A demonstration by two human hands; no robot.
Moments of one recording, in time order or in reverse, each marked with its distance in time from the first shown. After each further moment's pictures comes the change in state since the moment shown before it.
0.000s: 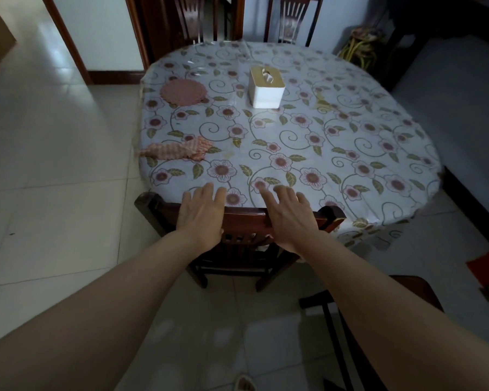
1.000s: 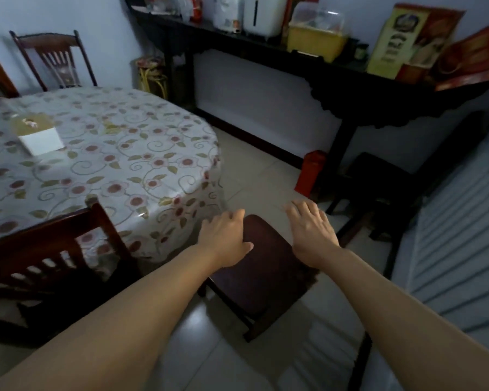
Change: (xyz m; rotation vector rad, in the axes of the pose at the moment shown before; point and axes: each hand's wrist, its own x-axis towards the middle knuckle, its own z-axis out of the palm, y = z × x) left_hand -0.162 0.420 -0.064 -0.197 -0.187 0.684; right_hand -0.471 0.183 0.000 0.178 0.142 0.817
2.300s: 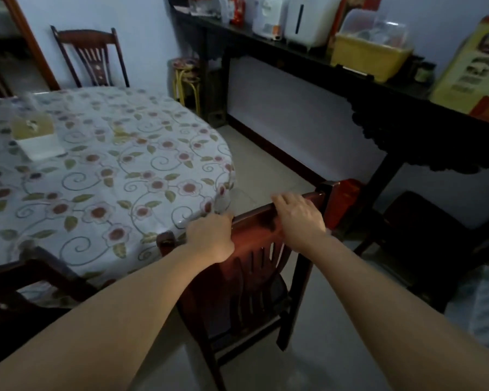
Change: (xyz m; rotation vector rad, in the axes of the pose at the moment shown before) left_hand 0.208 -0.030 -0.025 0.082 0.138 -0.262; right_hand 0.254 0.064 0.007 -0.095 -0.012 -0.241
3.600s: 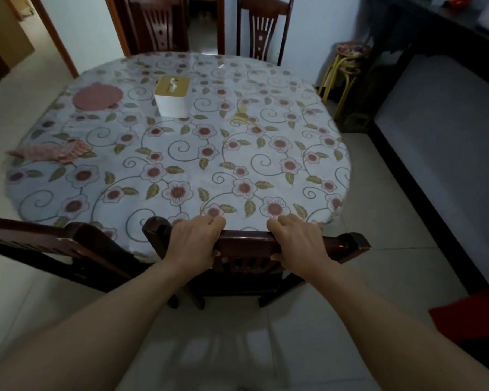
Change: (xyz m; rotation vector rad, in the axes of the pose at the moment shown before) left_hand 0.077 -0.146 0.043 0.189 0.304 -0.334; right_hand 0.232 -0.075 0.089 0.086 0.046 -0.820
